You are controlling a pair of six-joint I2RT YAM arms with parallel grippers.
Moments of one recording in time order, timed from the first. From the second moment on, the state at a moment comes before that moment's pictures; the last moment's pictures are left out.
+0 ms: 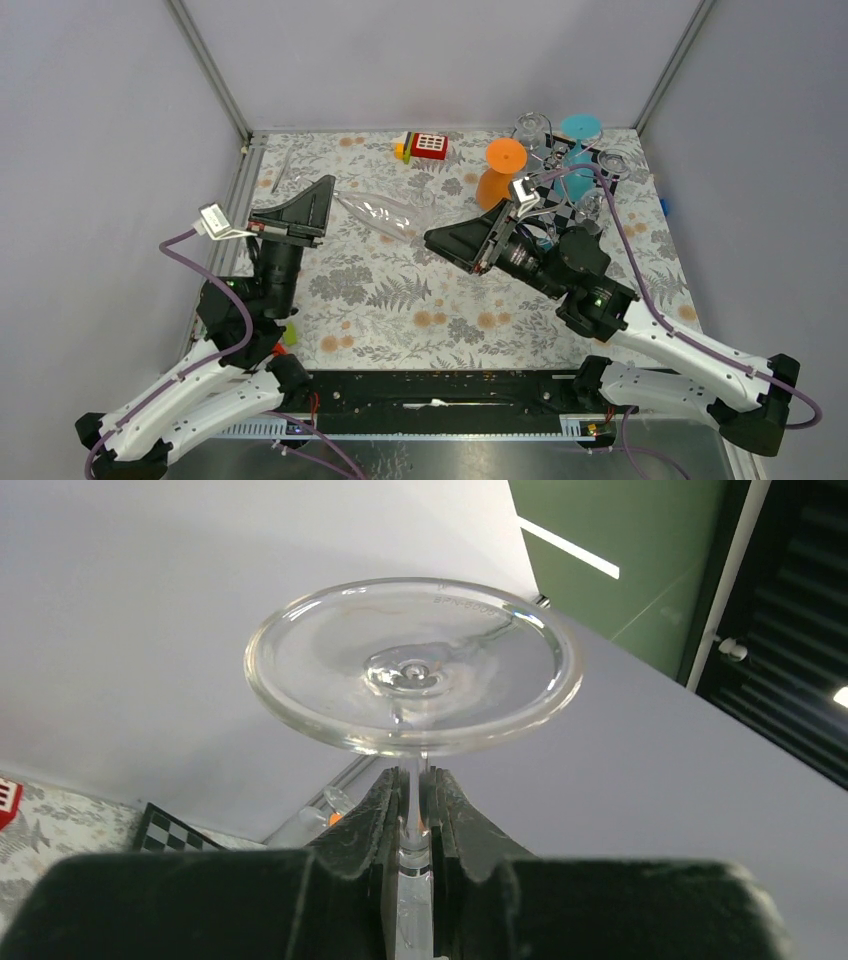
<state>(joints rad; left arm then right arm) -0.86 0.58 0.73 0.49 -0.48 -0.70 0.99 0.91 0.88 0.23 -0.08 1.27</state>
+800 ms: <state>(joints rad) -0.86 0.52 0.69 0.45 -0.50 -0.91 1.02 1.02 0.89 0.49 -0.07 1.15</state>
